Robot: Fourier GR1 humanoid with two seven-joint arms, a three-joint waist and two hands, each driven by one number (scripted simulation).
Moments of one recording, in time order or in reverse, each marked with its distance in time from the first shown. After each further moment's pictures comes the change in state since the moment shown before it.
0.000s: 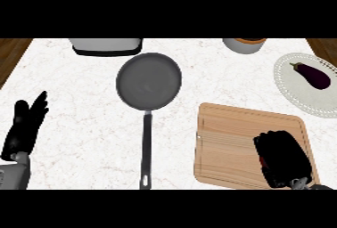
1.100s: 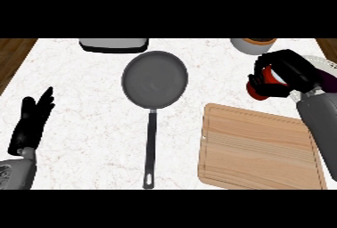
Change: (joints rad) left arm -0.034 -0.020 -0.008 0.013 -0.018 -0.010 -0.013; right arm -0.586 0.095 -0.411 0.759 -0.379 -0.358 -0.867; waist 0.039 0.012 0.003
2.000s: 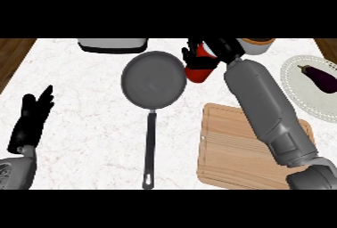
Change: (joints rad) left arm -0.013 -0.008 0.011 -0.009 -0.020 -0.005 0.024; right arm -0.420 0.351 -0.103 0.413 -0.061 -0.081 0.072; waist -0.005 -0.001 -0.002
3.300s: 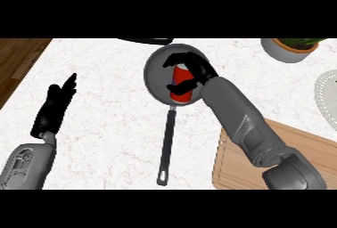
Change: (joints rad) left arm -0.101 -0.051 -0.075 0.012 -0.029 -0.035 -0.011; right arm -0.131 0.127 -0.044 0.489 -0.154 -0.109 -0.028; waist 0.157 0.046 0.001
